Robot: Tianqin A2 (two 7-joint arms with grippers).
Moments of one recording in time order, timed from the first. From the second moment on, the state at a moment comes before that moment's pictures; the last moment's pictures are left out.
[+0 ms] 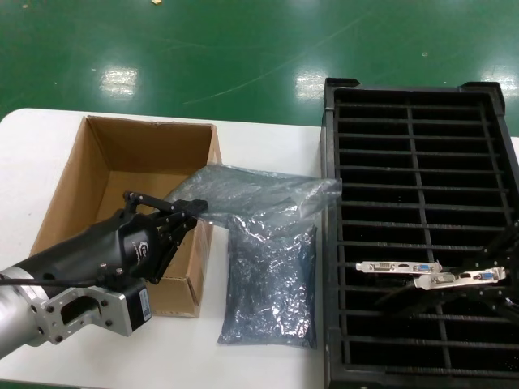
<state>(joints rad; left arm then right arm) -0.18 -0.79 1.71 -1.91 -1.26 0.53 0.20 0.76 0.95 -1.89 1.92 1.25 -1.35 0.28</state>
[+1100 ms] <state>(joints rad) -0.18 -0.79 1.71 -1.91 -1.26 0.53 0.20 0.77 0.90 -1.88 1.77 1.30 -1.36 0.55</state>
